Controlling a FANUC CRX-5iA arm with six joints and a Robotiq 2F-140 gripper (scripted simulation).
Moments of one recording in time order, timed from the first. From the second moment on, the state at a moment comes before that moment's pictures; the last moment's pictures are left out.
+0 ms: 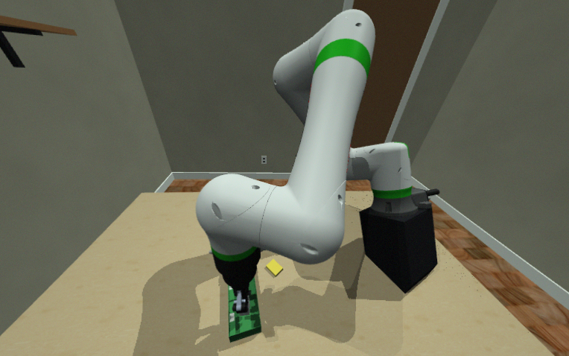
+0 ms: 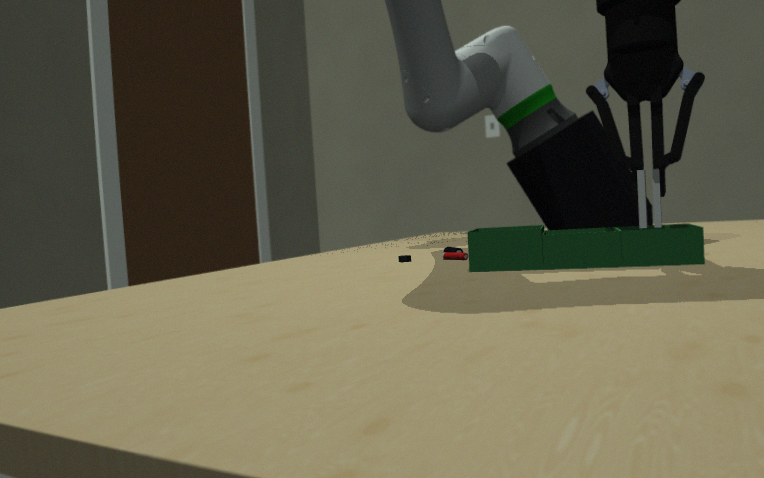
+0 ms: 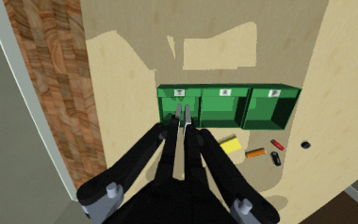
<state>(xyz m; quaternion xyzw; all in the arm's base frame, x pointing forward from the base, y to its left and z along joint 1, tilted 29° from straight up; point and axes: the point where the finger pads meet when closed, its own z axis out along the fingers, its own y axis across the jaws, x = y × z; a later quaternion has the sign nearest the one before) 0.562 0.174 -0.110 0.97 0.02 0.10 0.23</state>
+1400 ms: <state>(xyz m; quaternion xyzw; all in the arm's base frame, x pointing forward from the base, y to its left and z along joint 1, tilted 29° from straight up) 0.517 0.193 0.015 0.96 -0.10 0.11 0.22</state>
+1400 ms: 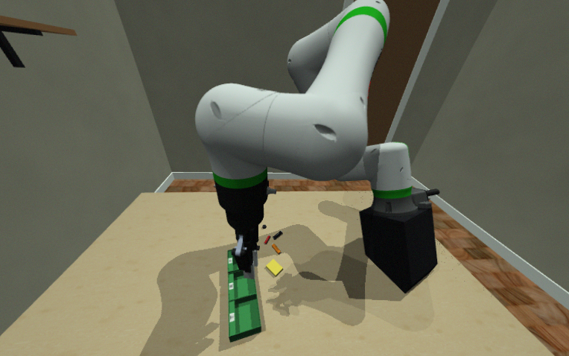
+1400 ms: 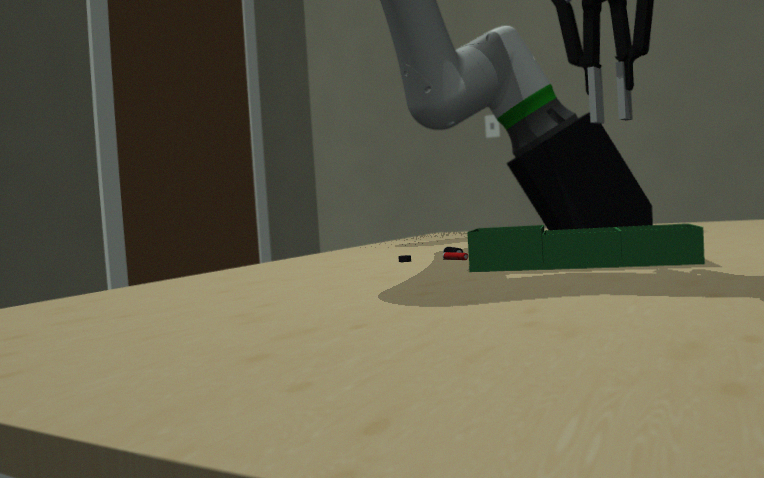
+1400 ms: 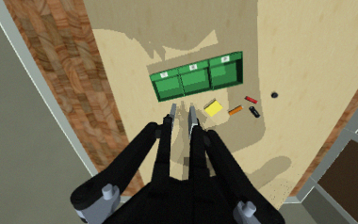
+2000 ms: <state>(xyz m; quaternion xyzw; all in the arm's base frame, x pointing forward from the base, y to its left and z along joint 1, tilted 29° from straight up) 0.473 0.067 0.005 0.89 -0.40 0.17 0.17</state>
